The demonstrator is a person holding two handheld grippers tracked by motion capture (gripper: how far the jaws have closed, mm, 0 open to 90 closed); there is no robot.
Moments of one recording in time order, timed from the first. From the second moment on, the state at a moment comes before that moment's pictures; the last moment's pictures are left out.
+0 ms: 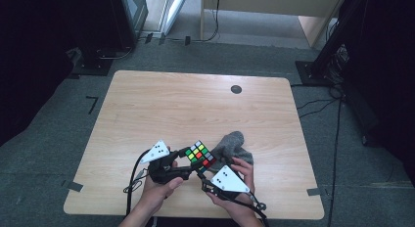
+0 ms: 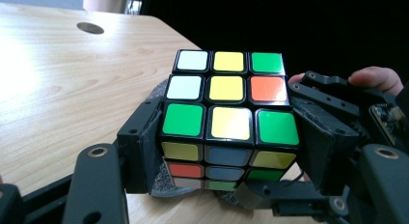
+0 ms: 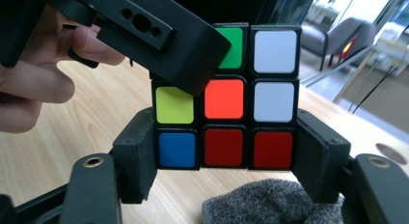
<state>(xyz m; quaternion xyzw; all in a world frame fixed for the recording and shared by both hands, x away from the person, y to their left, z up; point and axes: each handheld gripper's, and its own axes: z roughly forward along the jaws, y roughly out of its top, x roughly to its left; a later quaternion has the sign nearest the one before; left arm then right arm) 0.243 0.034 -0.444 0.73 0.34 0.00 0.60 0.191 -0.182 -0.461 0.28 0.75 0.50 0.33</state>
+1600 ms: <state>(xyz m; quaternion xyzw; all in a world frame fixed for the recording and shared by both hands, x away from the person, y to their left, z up) 0.208 0.009 -0.465 0.81 0.12 0.32 0.47 0.217 -0.213 -0.436 0.39 0.76 0.52 0.05</state>
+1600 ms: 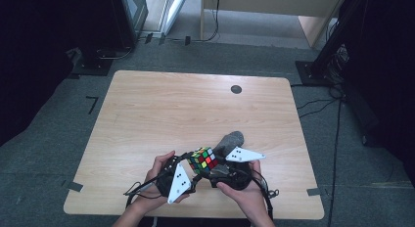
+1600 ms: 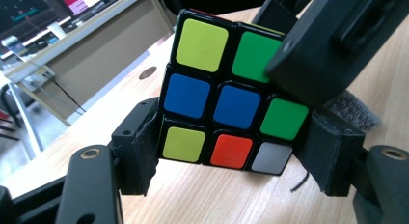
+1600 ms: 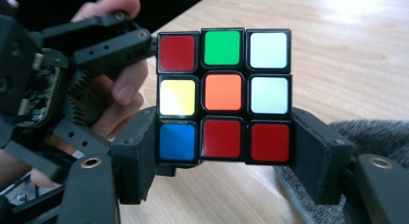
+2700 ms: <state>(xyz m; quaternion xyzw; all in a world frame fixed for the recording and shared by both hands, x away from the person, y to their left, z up) 0.226 0.035 -0.459 0.79 0.19 0.26 0.52 0.257 -0.241 -0.514 0.48 0.78 0.35 0.20</state>
